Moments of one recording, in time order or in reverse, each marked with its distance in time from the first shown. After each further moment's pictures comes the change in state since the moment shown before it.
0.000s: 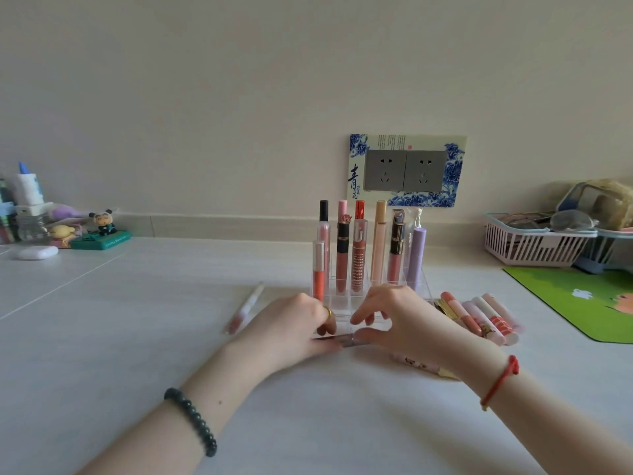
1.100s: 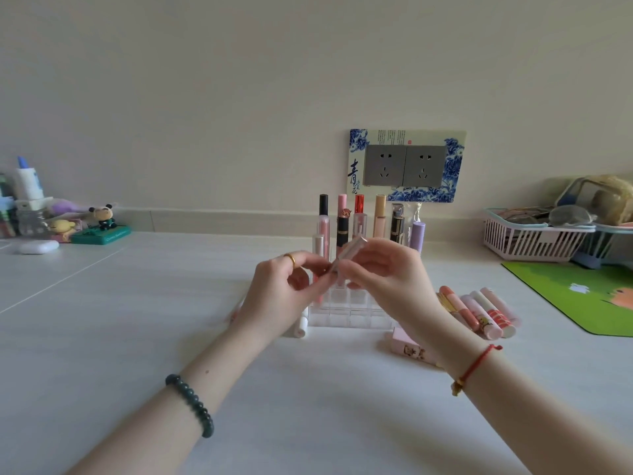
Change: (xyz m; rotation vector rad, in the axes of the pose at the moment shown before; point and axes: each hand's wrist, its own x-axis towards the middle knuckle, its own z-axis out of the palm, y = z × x) left_hand 0.005 -0.003 -0.004 -0.841 0.543 -0.130; right_hand 0.016 -0.029 -0.008 0.915 0.451 0.112
